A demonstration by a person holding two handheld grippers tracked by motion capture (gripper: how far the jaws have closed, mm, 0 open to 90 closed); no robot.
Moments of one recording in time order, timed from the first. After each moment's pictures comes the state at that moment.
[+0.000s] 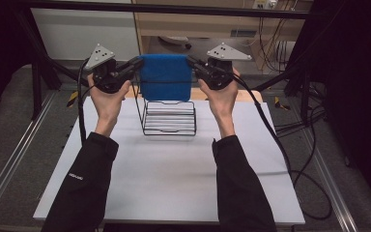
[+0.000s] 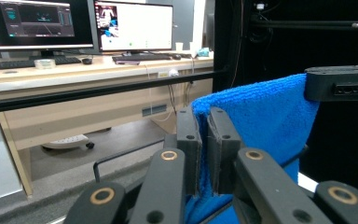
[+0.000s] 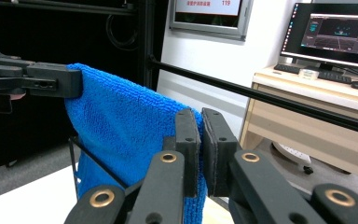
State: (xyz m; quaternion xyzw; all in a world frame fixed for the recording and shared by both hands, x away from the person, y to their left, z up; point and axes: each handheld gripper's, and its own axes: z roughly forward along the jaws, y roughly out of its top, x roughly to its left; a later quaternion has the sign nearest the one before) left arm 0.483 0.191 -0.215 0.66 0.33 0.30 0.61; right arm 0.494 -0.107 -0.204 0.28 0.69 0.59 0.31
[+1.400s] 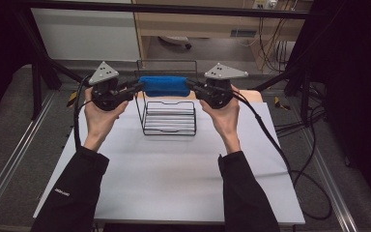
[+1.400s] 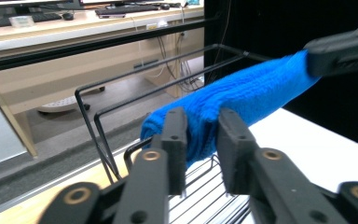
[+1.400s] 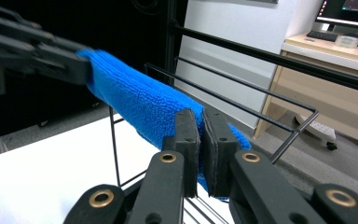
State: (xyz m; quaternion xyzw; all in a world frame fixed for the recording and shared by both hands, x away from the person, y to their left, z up) left arm 0.456 0.199 -0.231 0.72 0.33 0.26 0.55; right arm 0.471 -0.111 -0.238 0.27 0.74 0.56 0.26
